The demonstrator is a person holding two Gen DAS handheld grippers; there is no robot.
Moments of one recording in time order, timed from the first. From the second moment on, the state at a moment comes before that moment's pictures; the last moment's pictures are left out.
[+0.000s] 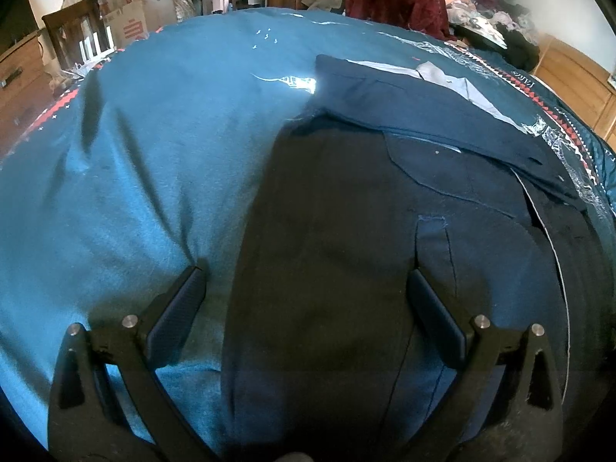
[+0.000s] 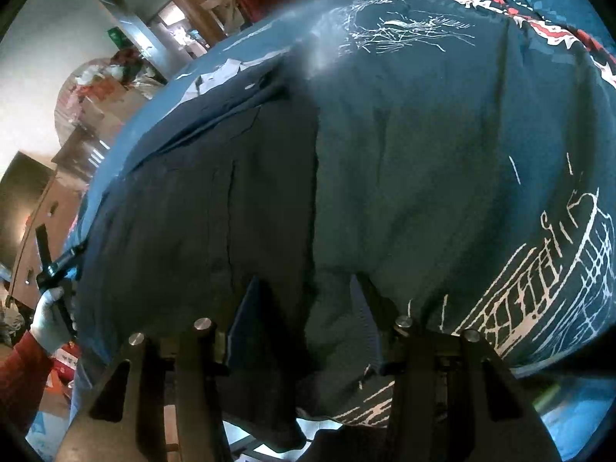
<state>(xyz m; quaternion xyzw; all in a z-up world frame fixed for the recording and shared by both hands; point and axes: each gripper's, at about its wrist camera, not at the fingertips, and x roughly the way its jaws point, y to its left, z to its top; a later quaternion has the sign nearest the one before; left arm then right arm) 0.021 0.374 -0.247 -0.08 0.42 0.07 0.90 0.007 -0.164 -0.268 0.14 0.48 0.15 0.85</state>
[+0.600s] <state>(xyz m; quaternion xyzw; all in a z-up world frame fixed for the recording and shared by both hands) 0.011 0.384 -0.238 -0.12 0.42 0.05 0.90 0.004 -0.159 -0.263 0.12 0.48 0.14 0.86</state>
